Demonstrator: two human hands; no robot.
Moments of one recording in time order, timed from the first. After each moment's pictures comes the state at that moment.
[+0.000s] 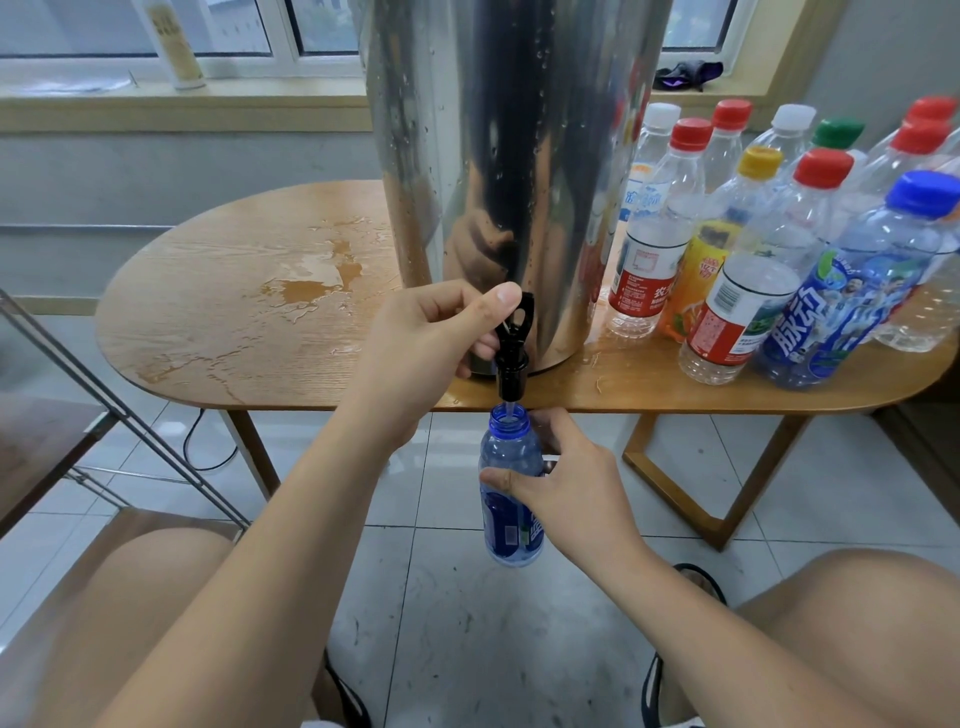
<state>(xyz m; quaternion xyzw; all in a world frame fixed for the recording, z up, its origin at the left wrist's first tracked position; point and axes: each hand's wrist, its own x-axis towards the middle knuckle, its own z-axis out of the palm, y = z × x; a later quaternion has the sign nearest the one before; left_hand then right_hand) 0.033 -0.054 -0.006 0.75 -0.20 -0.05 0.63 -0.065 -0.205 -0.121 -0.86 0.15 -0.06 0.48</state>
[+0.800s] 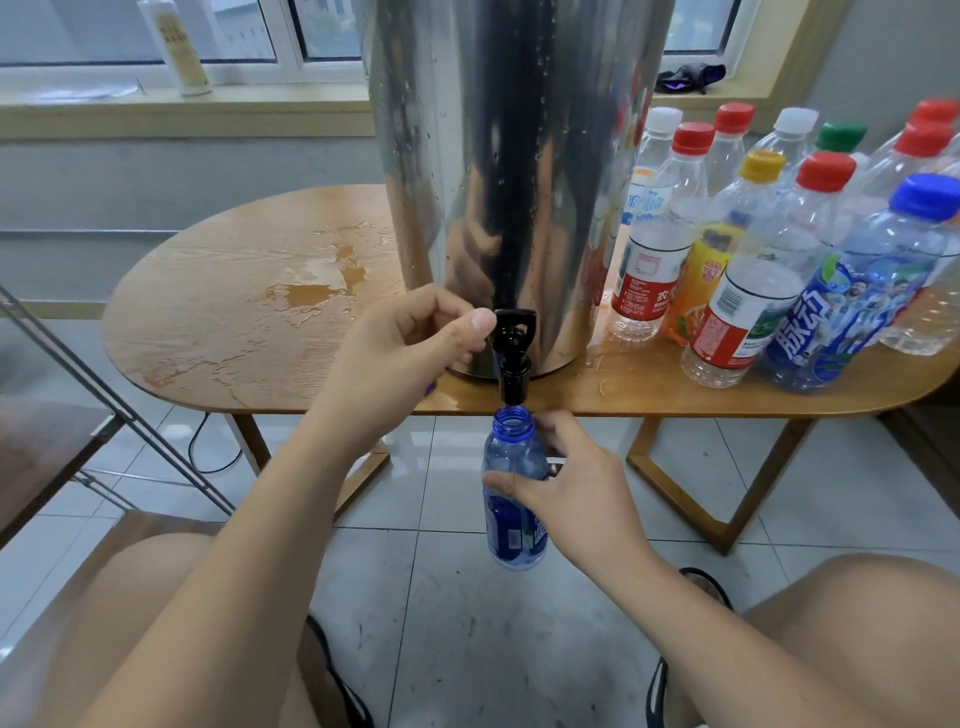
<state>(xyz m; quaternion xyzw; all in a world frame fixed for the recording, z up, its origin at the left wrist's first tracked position) 0.040 -0.025 -0.014 0.77 -0.27 -0.02 0.58 -0.068 -0.205 -0.117 -0.86 0.14 -0.07 0.49</state>
